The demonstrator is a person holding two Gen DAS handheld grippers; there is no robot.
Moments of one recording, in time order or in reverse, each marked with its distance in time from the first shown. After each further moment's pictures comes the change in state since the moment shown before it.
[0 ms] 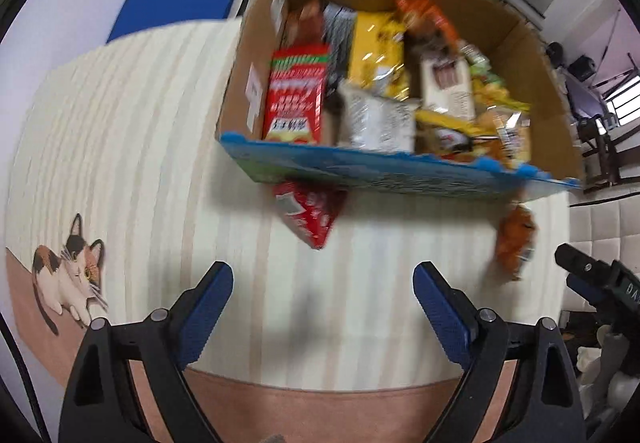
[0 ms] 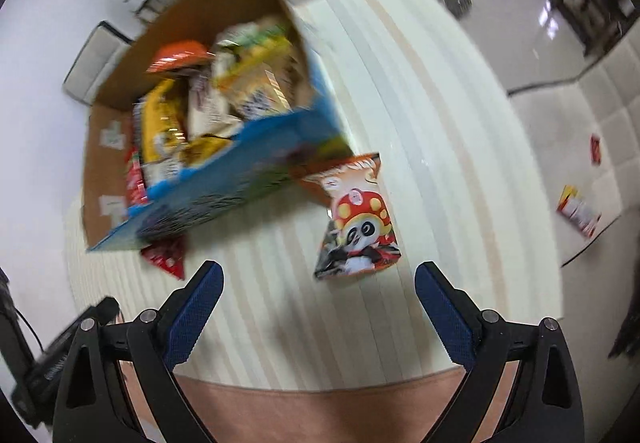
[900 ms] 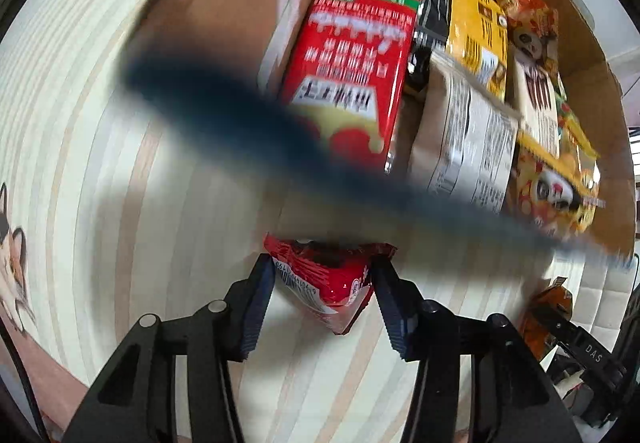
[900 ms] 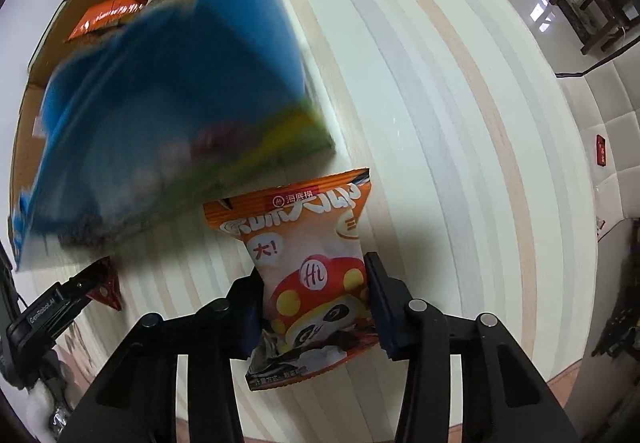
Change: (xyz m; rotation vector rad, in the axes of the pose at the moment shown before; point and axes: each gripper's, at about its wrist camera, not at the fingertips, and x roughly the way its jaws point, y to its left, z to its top) left arm 0.082 0.048 -0.012 -0.173 0.086 -0.106; right arm 0.093 0.013 0.012 -0.053 0.074 -0.104
